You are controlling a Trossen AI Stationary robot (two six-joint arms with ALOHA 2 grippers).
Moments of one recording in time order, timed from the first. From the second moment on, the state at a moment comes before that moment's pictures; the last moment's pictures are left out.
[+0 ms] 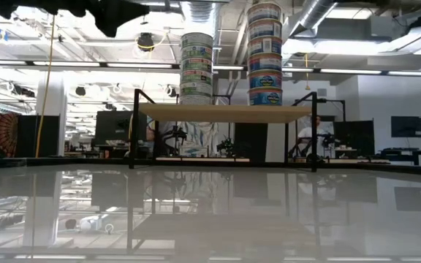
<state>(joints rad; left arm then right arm) -0.25 0.85 0.52 0.31 -0.20 0.03 0.60 0.78 0.86 -0.49 0.89 0.30</state>
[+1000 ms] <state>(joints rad) -0.21 0.55 0.37 0.14 -0.23 -0.02 0.69 0.18 0.52 -0.36 0.97 0.18</state>
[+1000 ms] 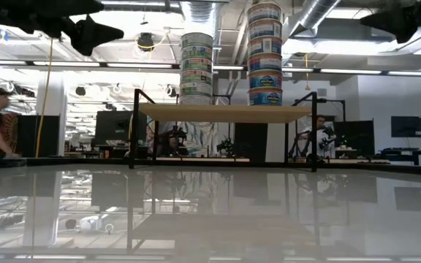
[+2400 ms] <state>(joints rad) -0.21 0.00 0.07 0.08 -0.19 -0.07 0.66 0.00 0.27 0.07 1.10 -0.18</state>
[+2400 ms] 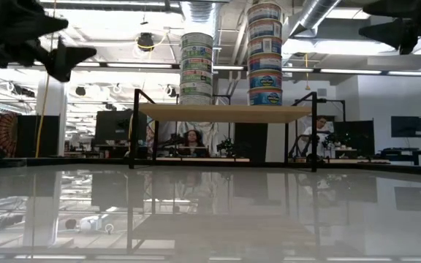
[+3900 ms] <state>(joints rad) -0.21 0.00 0.01 0.12 -0.16 -0.06 0.66 0.00 0.04 0.22 0.97 -0.08</state>
